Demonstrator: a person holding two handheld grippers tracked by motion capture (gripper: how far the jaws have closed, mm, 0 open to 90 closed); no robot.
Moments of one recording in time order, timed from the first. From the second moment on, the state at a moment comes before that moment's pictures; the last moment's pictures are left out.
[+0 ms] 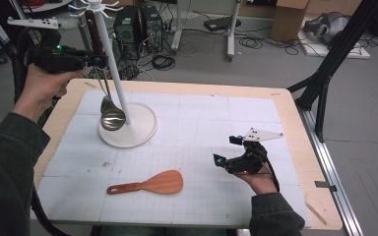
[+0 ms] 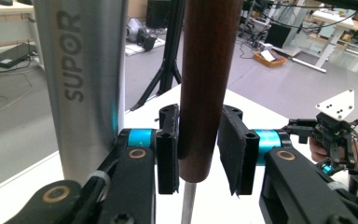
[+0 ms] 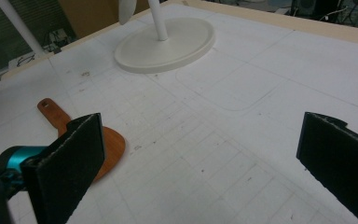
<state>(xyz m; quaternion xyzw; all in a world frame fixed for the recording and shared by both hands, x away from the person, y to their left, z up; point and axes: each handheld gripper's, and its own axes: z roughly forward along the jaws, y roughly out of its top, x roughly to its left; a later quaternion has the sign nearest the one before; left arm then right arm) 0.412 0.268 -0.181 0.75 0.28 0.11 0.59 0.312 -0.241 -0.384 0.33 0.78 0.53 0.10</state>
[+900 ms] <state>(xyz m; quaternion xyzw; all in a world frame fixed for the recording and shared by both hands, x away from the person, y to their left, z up) 0.396 0.282 -0.180 0.75 0.29 0.13 0.58 0.312 -0.241 -0.383 0.33 0.78 0.53 0.10</state>
